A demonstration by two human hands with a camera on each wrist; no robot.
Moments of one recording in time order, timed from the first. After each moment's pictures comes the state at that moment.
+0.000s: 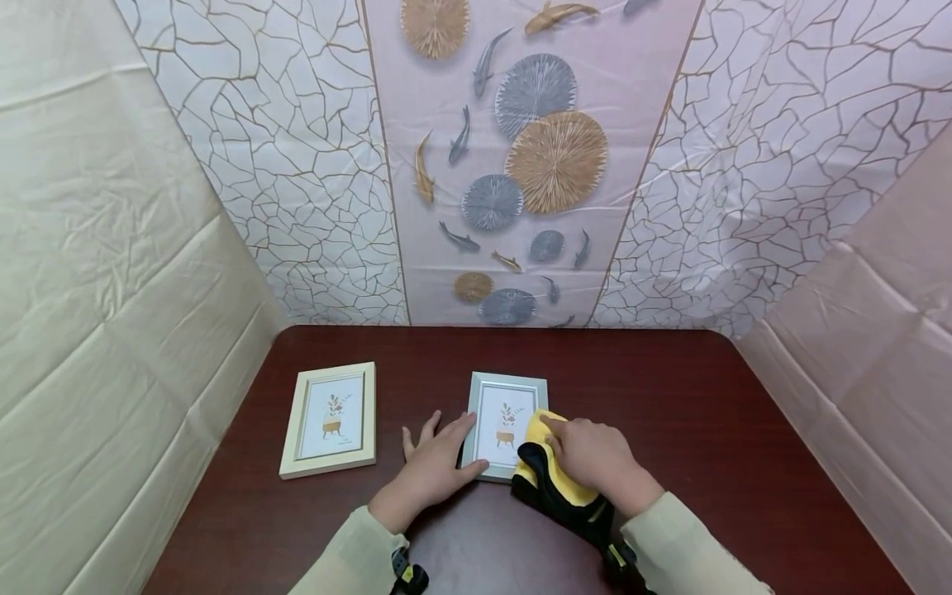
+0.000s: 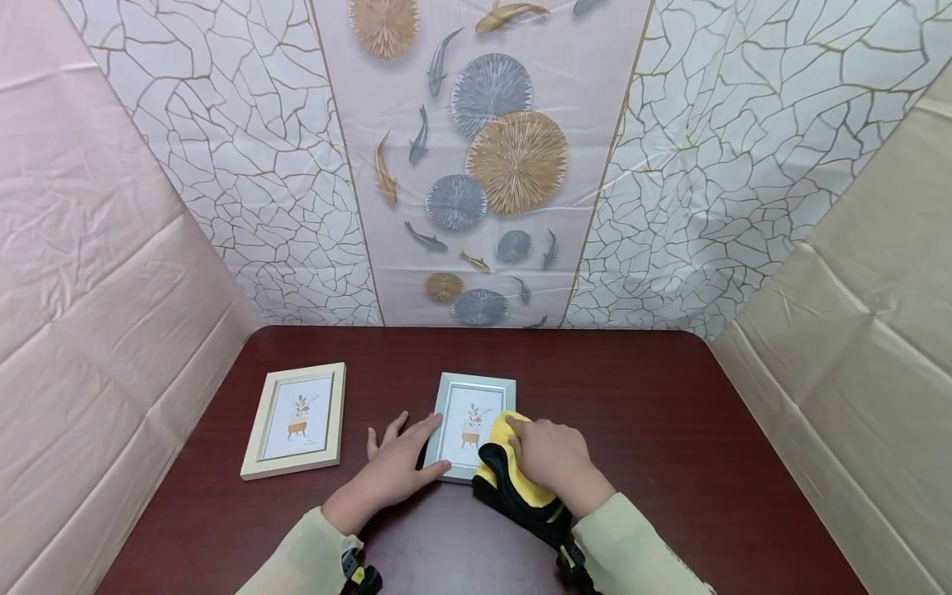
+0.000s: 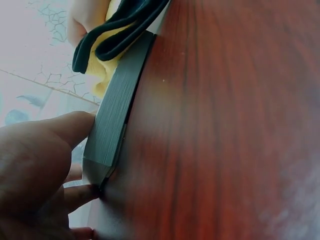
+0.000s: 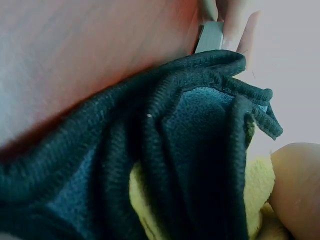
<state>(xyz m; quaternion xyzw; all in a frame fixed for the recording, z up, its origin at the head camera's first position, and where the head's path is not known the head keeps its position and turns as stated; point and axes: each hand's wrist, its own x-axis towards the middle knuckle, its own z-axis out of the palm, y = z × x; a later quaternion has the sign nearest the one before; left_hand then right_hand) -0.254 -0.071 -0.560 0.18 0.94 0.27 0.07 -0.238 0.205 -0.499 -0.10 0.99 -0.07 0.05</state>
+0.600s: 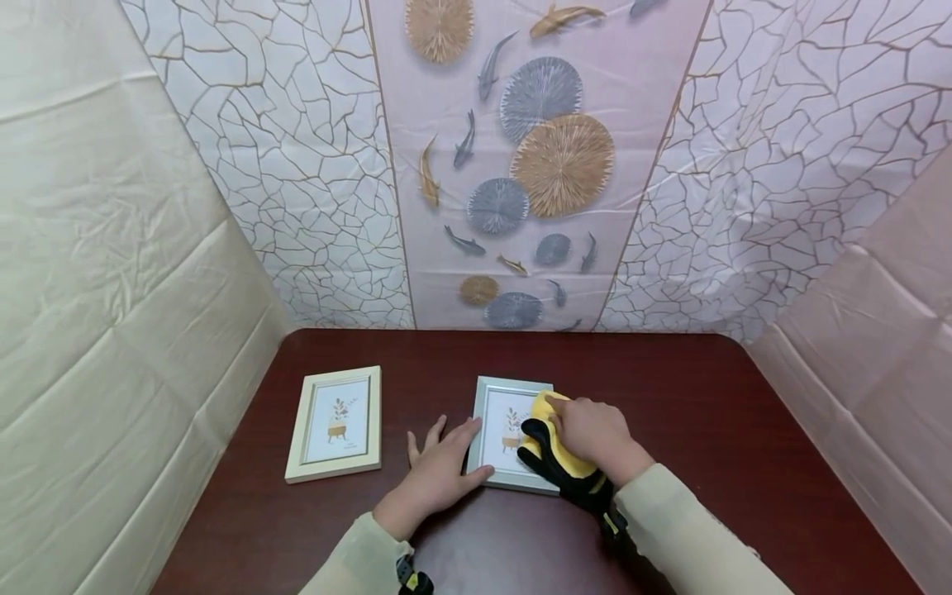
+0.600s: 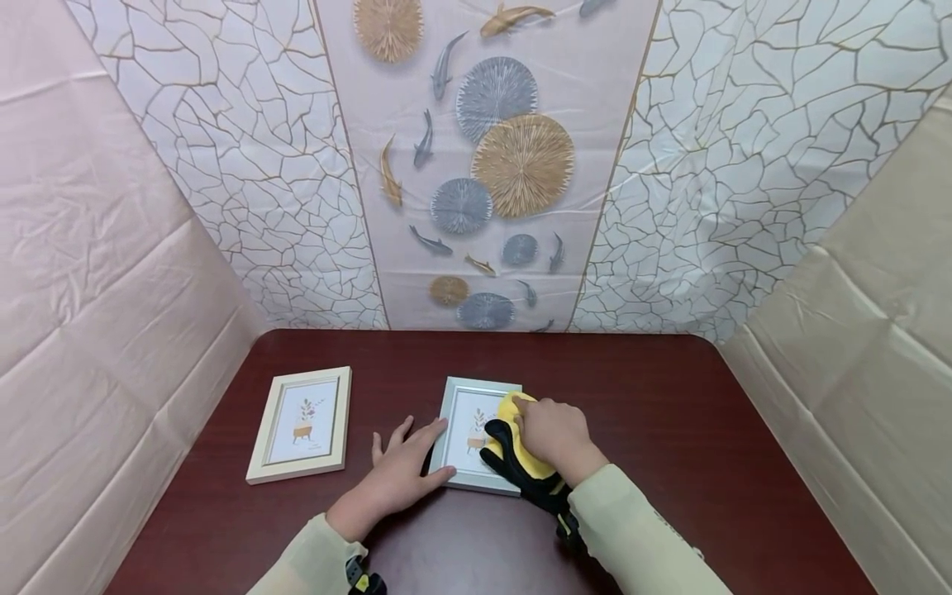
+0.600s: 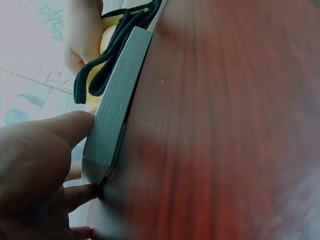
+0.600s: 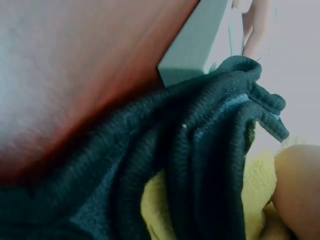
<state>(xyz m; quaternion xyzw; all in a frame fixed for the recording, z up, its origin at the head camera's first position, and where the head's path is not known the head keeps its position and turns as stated) -0.250 -0.072 -0.556 0.18 0.94 0.29 0.06 -0.285 0.209 -0.501 -0.11 0.99 -0.03 0.05</state>
